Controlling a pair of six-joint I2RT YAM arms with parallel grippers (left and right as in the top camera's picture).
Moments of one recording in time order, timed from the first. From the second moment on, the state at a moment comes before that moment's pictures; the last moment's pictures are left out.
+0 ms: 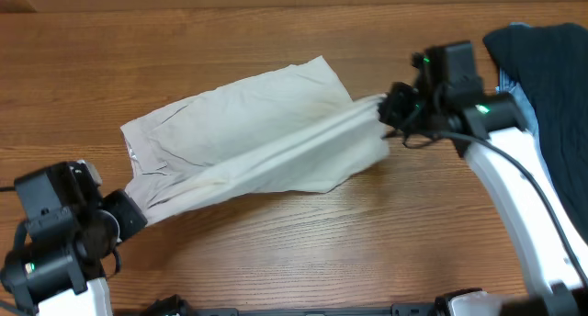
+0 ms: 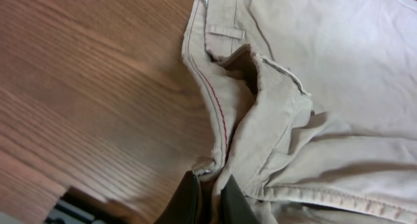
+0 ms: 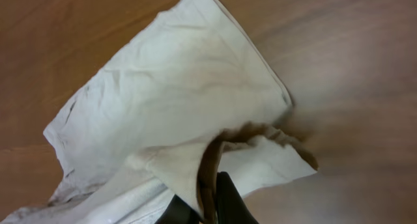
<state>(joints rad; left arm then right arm) 0.42 0.92 1.12 -1.32 0.08 -0.24 0.22 1.53 1.38 -0.84 -0.25 0.53</state>
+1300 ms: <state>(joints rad) 0.42 1.55 1.13 -0.78 -0.04 -0.28 0.20 1.86 1.38 -0.19 -0.24 0.49</state>
